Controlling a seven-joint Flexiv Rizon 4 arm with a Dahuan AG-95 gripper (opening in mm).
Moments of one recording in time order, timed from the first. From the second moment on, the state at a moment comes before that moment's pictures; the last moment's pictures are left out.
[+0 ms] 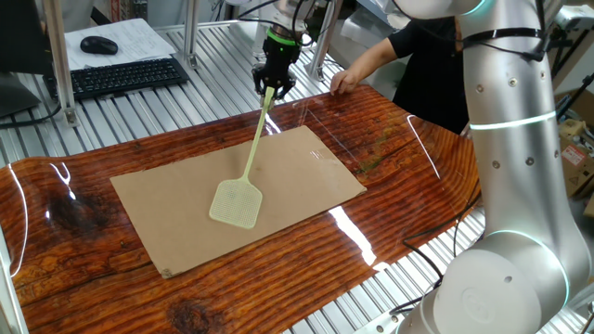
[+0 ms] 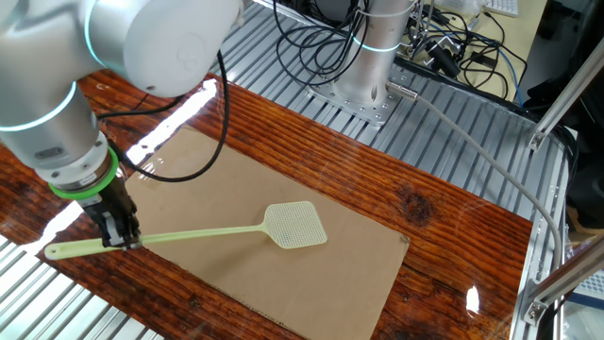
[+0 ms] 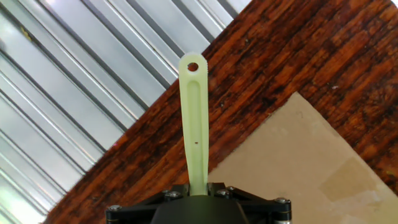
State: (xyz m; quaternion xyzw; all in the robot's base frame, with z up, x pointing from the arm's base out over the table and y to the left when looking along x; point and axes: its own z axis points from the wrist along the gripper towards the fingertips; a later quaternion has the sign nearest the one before) arm 0.714 -0.128 0.093 -0.35 -0.93 -0.04 0.06
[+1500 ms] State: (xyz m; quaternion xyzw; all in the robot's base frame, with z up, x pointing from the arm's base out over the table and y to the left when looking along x) arm 0.678 -0.095 0.093 -0.26 -0.96 -0.06 0.04
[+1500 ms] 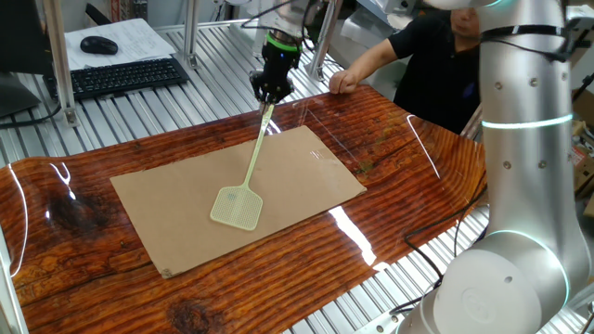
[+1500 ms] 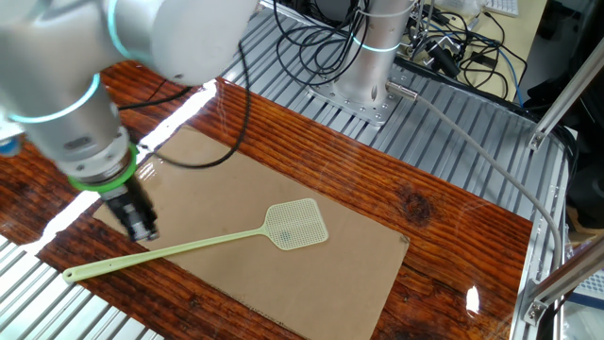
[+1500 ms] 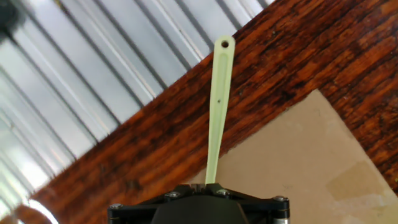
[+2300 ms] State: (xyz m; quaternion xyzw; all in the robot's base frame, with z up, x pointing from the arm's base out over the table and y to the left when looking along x) arm 0.618 -0.060 0.086 -0.22 -0.97 -0.06 0.04
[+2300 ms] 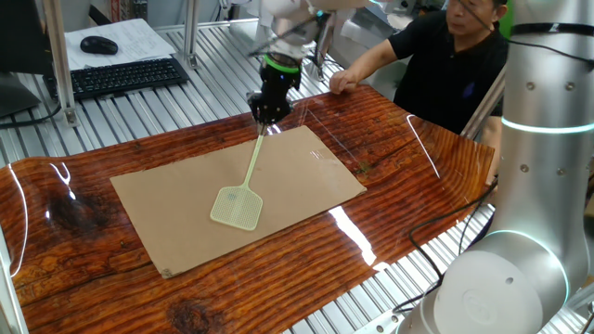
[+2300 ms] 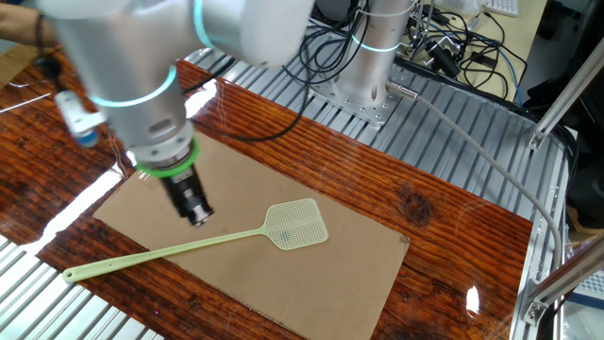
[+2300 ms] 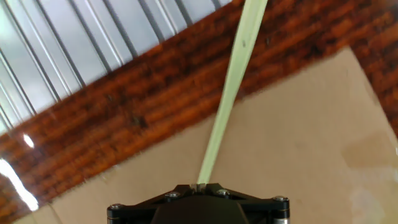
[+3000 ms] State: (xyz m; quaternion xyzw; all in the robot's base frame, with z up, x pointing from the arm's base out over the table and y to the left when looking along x) arm 0.610 -0.058 0.079 -0.21 -0.97 -0.06 0.05
